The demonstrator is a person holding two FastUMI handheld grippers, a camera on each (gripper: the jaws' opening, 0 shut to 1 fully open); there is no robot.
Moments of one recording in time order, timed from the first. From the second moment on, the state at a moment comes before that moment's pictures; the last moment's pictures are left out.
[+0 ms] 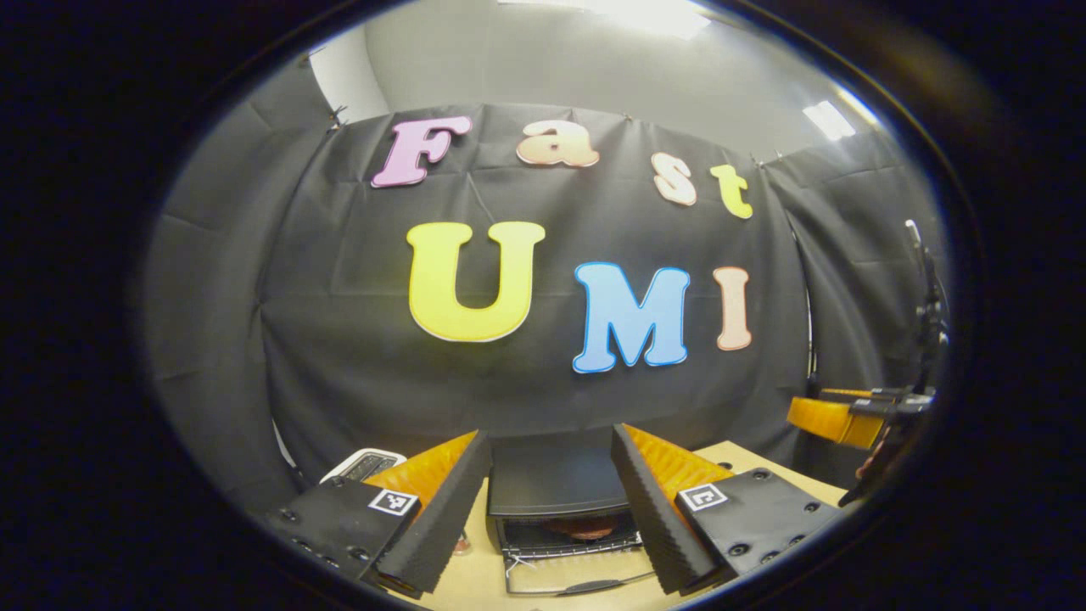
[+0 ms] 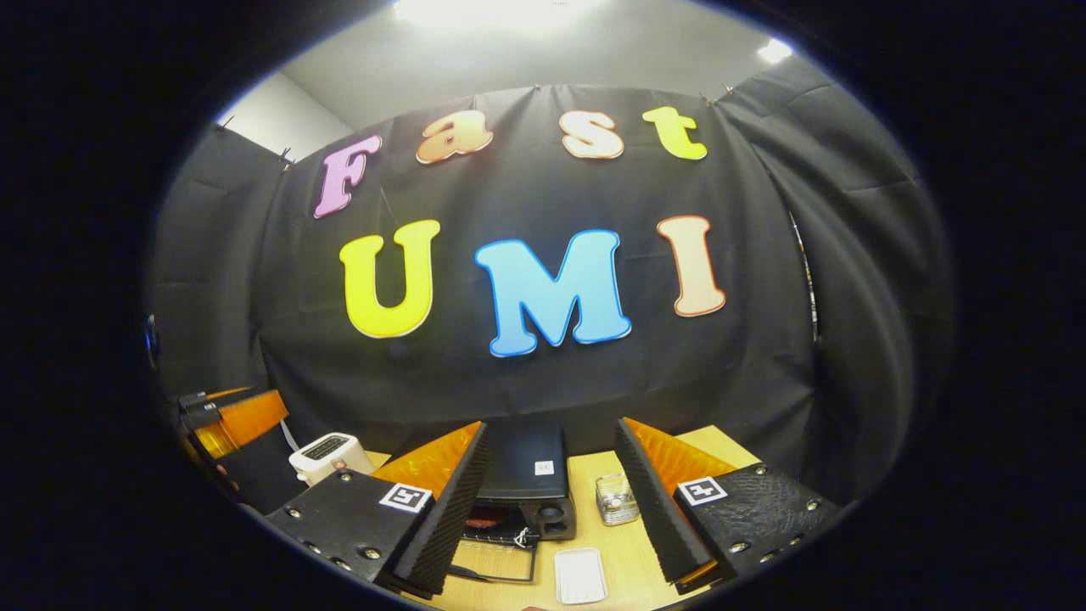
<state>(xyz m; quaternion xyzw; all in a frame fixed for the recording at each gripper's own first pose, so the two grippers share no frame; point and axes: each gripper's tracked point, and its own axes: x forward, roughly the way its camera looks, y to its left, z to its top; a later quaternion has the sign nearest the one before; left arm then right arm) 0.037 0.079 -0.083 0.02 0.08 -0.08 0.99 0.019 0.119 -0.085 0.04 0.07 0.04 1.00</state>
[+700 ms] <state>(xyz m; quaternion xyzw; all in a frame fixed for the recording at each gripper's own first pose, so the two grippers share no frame) 0.023 0.025 -0.192 0.01 0.23 -0.09 0.97 0.024 0.078 -0.089 0.02 0.09 0.03 1.00</state>
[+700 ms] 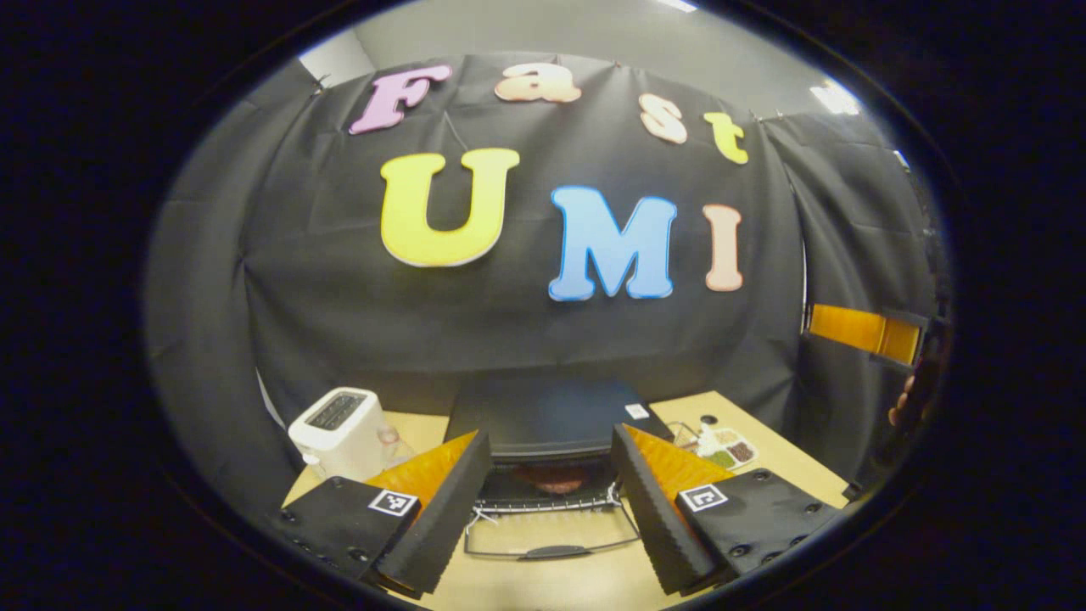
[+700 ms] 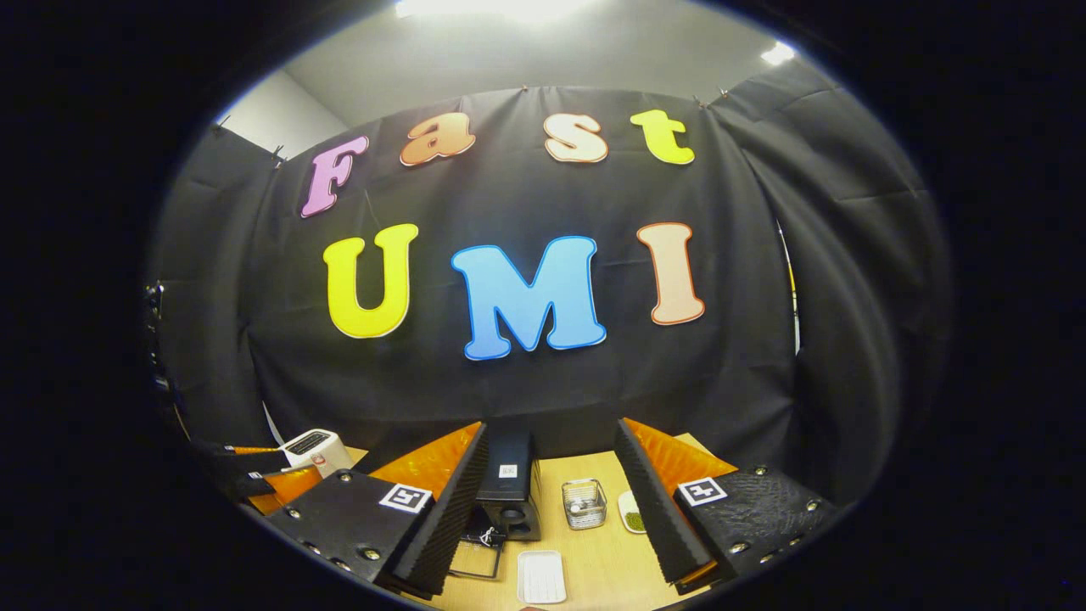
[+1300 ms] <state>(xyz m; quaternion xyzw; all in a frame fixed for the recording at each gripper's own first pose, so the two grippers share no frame) -0.041 0.016 -0.372 0.01 0.48 -0.10 0.87 0.022 0.052 -0.100 0.01 0.10 0.01 1.00</state>
